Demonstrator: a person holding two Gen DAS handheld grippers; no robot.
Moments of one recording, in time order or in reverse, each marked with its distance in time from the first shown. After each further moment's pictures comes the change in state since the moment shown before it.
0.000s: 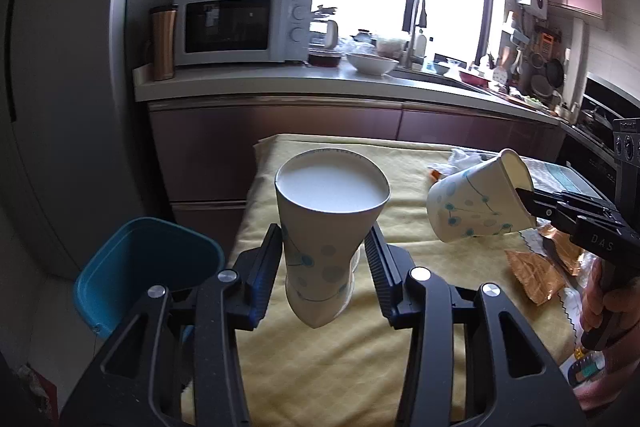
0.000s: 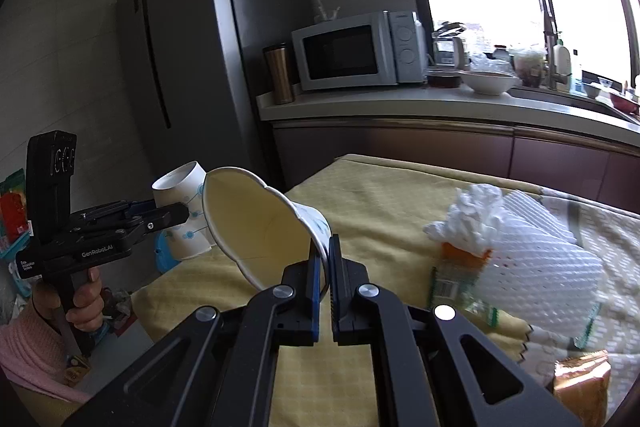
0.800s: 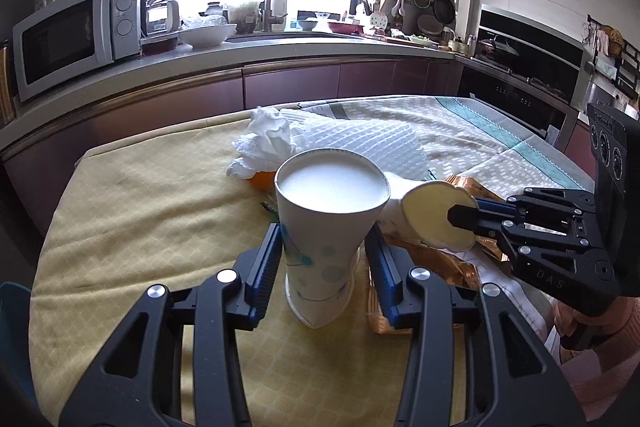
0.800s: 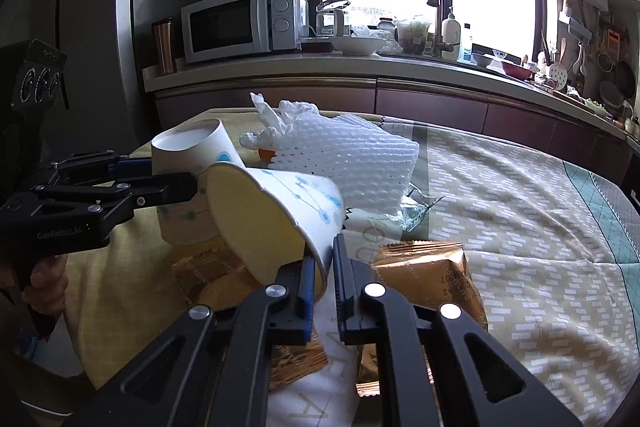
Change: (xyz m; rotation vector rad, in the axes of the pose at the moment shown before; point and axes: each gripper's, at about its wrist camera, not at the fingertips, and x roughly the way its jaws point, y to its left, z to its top) left arm 0.092 -0.182 -0.018 0.256 0.099 -0.384; right arm -0.069 -0.085 -0.083 0.075 0.057 -0.420
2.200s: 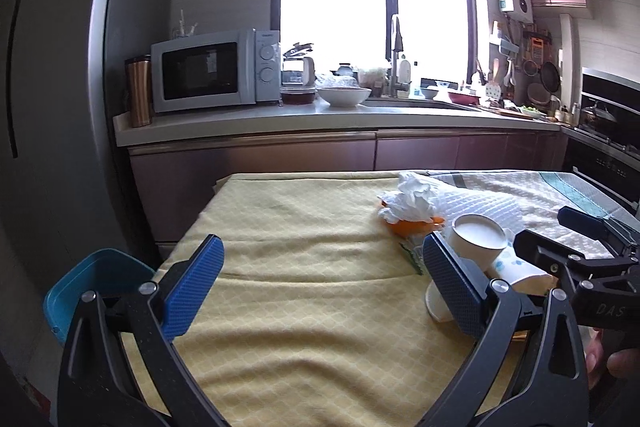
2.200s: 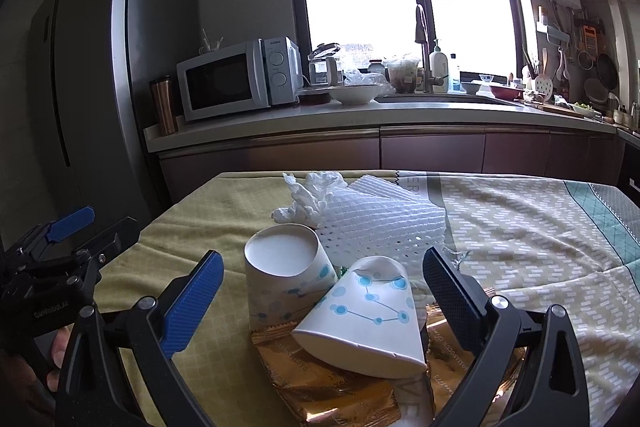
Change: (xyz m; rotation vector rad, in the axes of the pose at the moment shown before) left arm -0.079 0.018 -0.018 -0.126 -0.237 0.420; right arm -0.010 0.027 0.028 0.108 -0.160 -0.009
